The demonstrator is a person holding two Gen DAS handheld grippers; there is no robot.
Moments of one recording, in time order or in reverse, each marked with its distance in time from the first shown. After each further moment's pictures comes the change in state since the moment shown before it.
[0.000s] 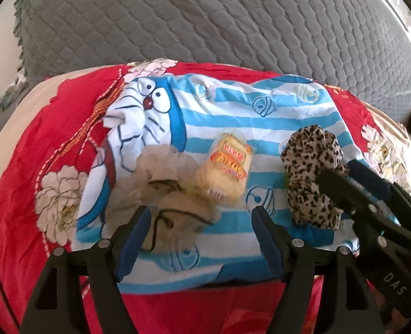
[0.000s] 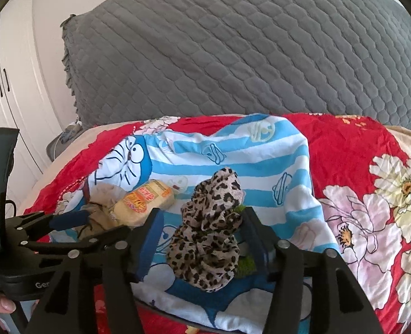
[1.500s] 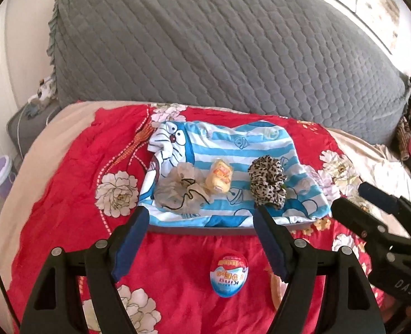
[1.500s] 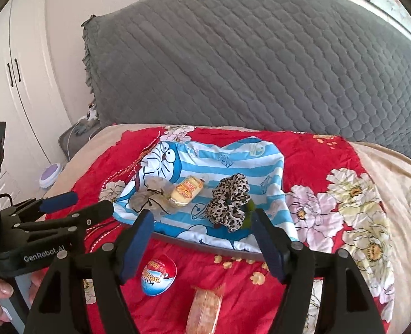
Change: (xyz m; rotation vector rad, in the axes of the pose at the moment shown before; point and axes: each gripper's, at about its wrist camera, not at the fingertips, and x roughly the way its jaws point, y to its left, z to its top) left arm -0.158 0.008 -0.033 -0.031 -0.161 -0.023; right arm -0.145 0.053 0.018 -0.055 0.036 -0.043
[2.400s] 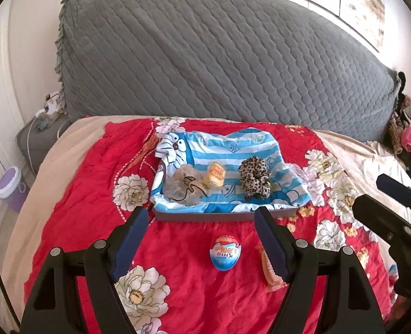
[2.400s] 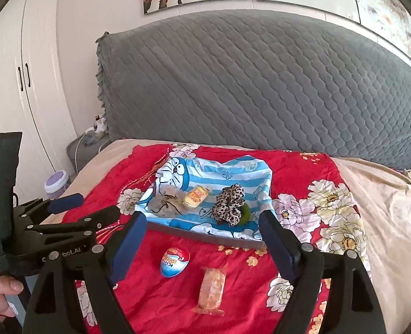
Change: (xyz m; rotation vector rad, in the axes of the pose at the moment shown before) left arm -0.077 -0.004 -0.019 0.047 -0.055 0.004; right arm -0.093 0.024 -0.013 -0.022 -0.088 -0.019
